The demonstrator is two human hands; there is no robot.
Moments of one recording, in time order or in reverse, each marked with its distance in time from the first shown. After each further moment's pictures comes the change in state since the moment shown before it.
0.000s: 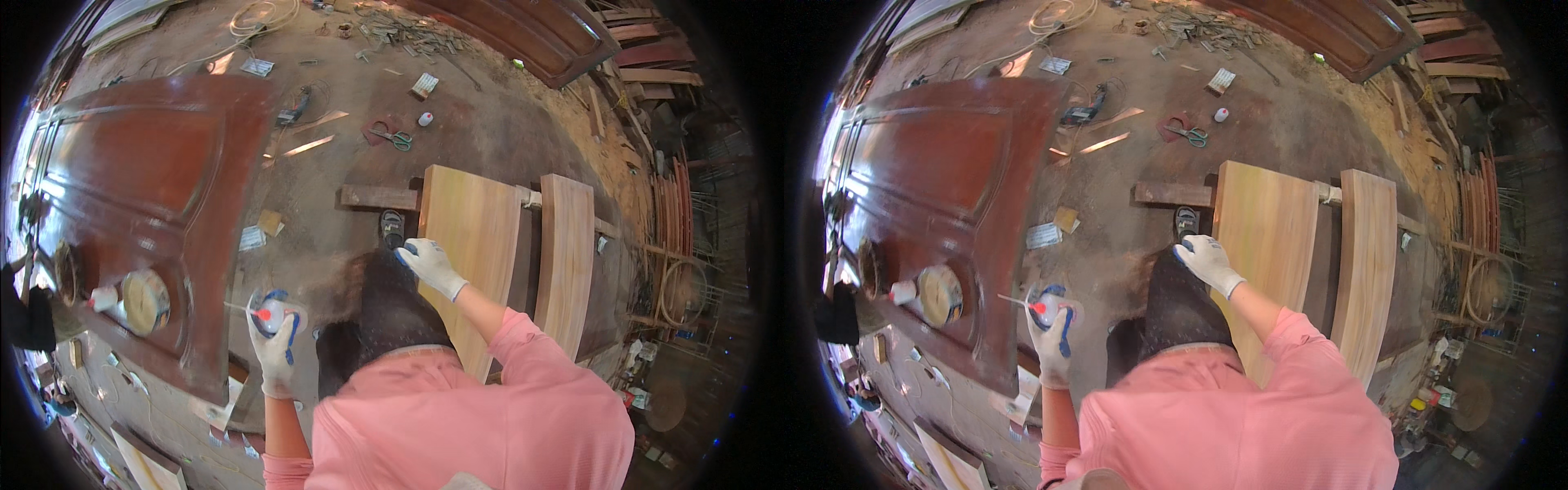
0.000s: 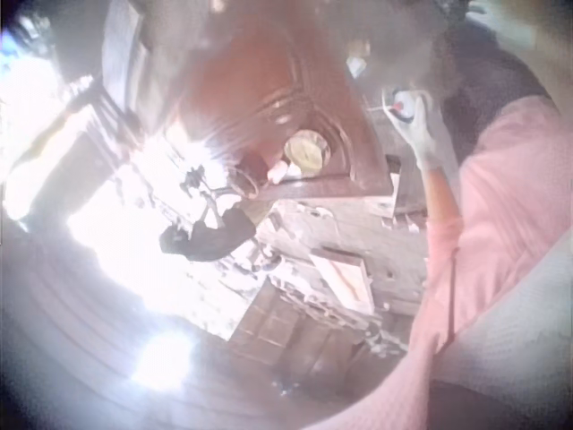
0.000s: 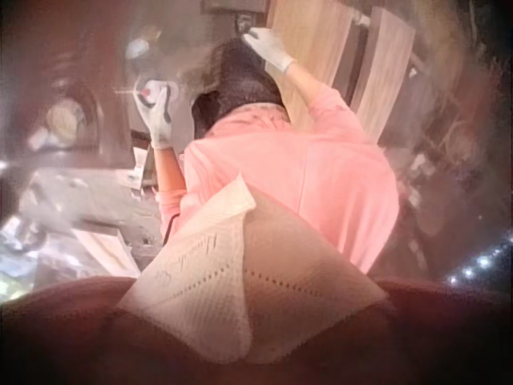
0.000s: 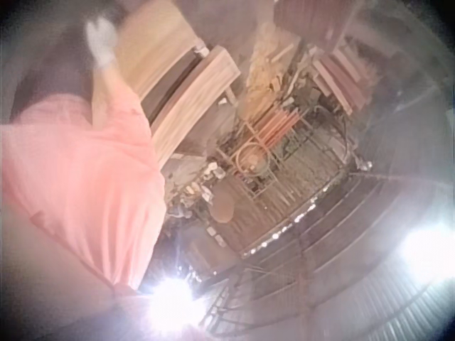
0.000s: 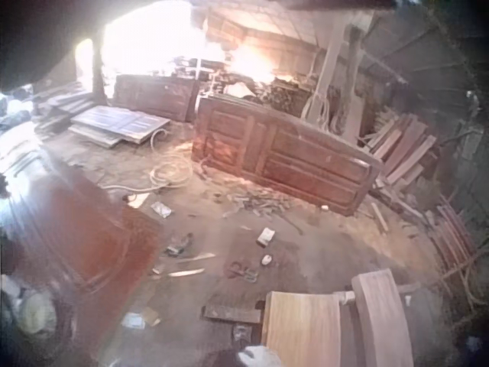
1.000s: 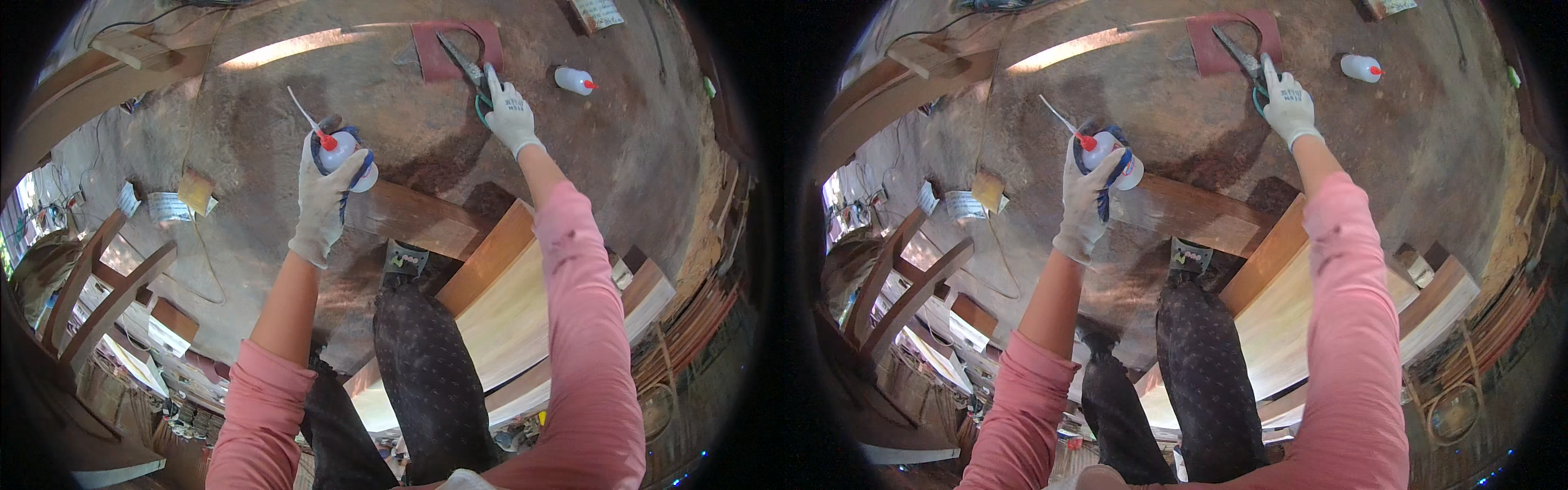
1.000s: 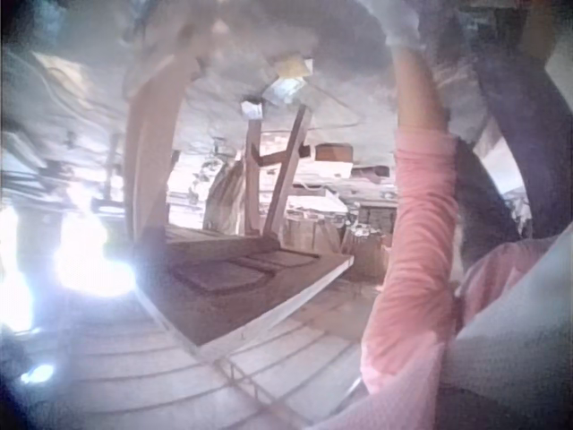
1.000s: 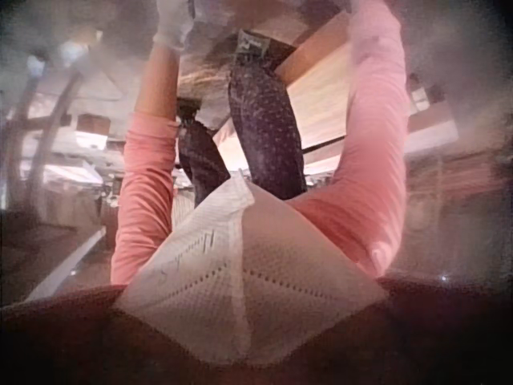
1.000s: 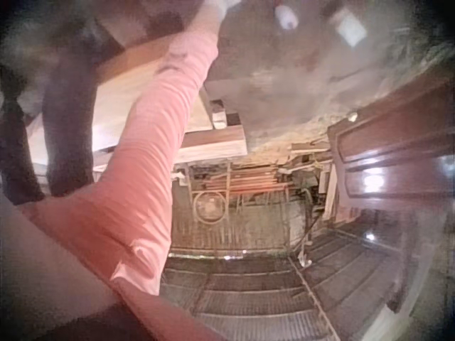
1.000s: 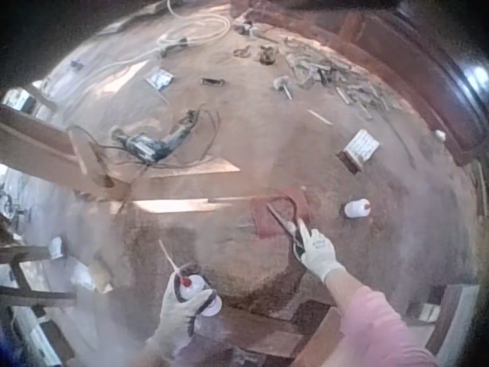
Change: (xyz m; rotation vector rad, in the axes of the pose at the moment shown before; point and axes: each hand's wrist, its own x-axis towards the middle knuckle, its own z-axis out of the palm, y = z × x) left_hand 0.519 -0.445 0.287 0.005 0.082 -0.310; right_hand 0.675 0.444 0.123 -0.589 -0.020 -0.121
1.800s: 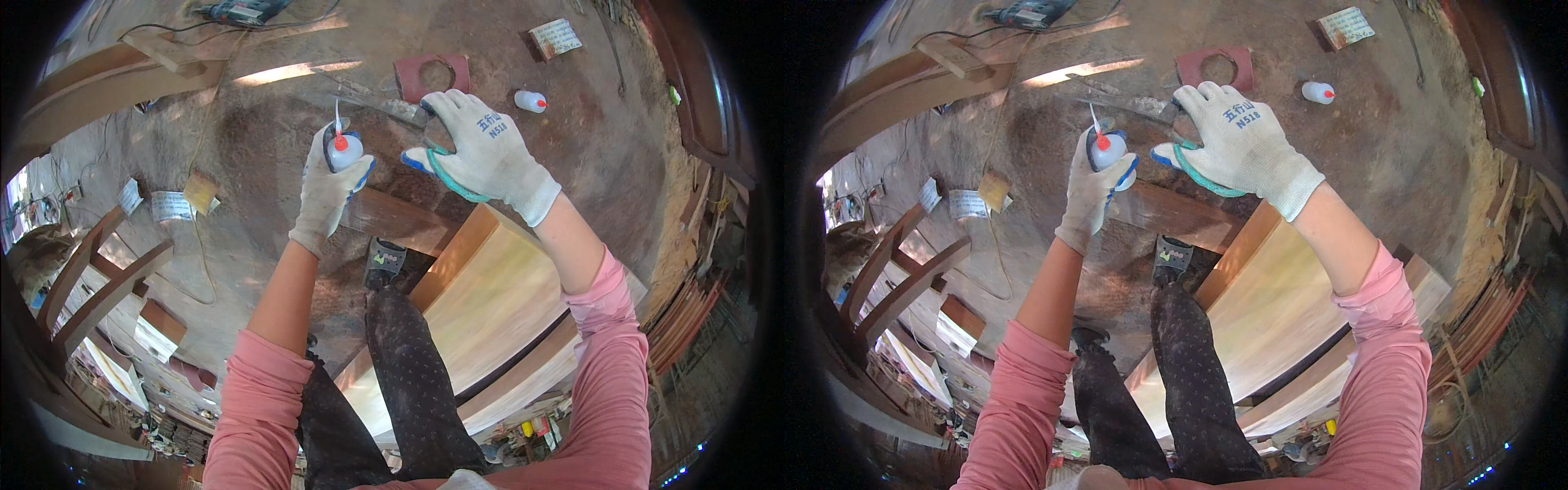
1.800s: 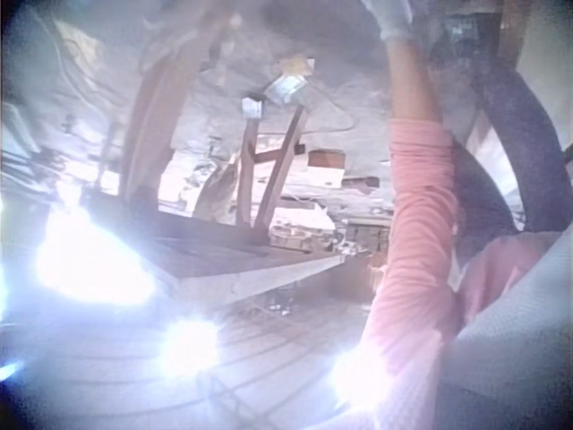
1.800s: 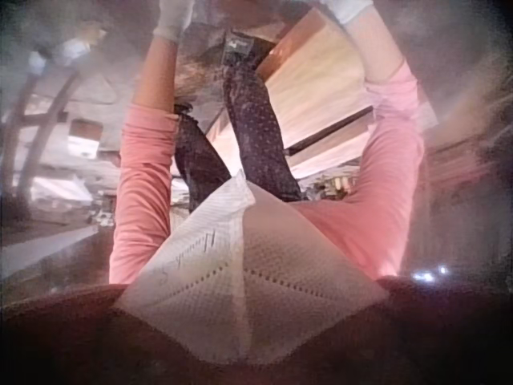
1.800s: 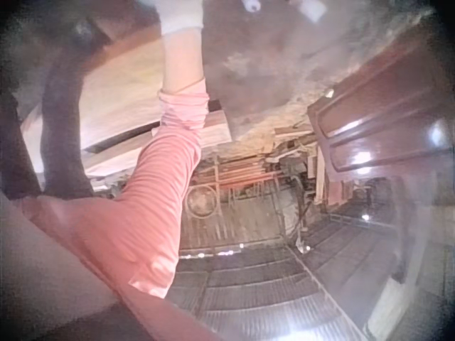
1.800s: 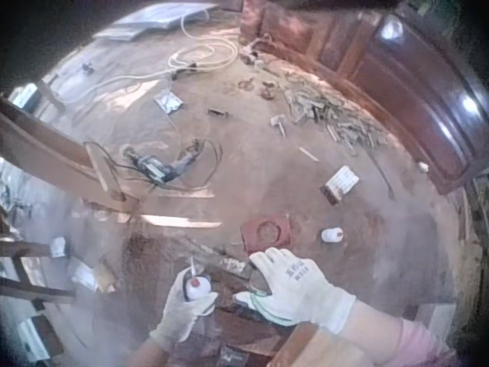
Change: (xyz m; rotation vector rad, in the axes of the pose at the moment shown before) left_hand -0.030 0.063 0.018 0.255 -0.036 0.124; right_hand -0.101 -0.119 -0.251 0.147 0.172 -0.600
